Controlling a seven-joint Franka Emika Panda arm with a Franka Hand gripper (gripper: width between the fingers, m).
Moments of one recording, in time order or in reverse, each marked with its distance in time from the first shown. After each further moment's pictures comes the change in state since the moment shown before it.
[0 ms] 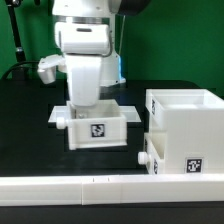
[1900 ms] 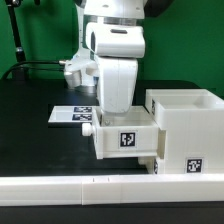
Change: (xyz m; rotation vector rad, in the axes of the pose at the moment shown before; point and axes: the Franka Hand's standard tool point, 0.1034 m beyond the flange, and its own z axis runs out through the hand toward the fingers) arm 0.032 0.036 -0.004 0.001 -0.012 0.057
